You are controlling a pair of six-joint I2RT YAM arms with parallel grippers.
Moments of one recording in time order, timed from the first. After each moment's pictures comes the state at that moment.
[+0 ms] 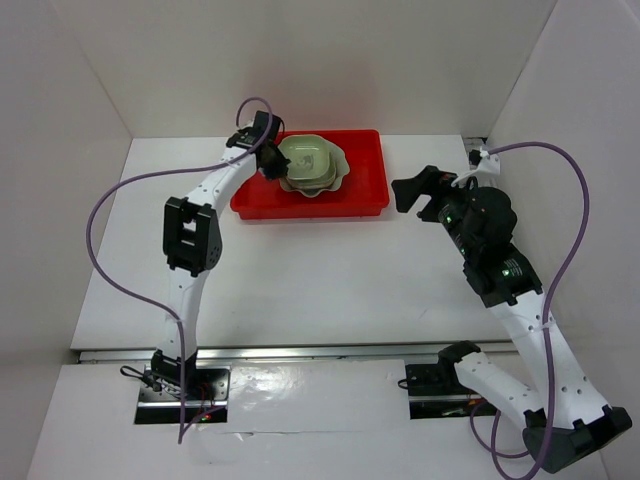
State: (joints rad) left arm -0.30 2.32 2.18 -0.76 -0.12 -0.91; right arm 0.34 0.84 1.04 -0.29 0.08 0.46
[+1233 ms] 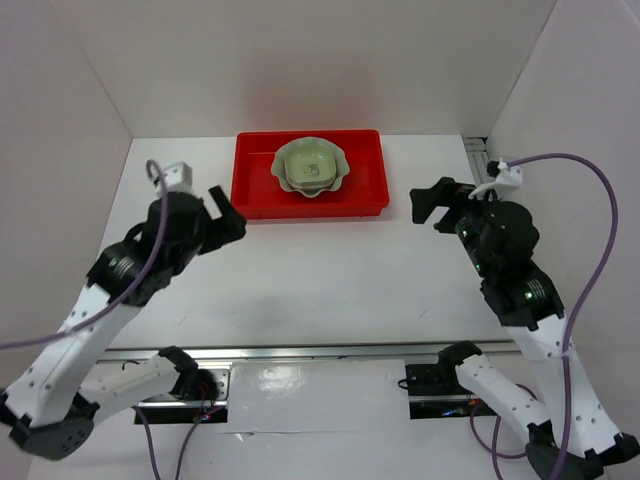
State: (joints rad) left arm -0.57 1.00 1.30 -0.87 -0.40 -0.74; right arm 0.35 0.77 1.09 -0.45 0.18 0.37
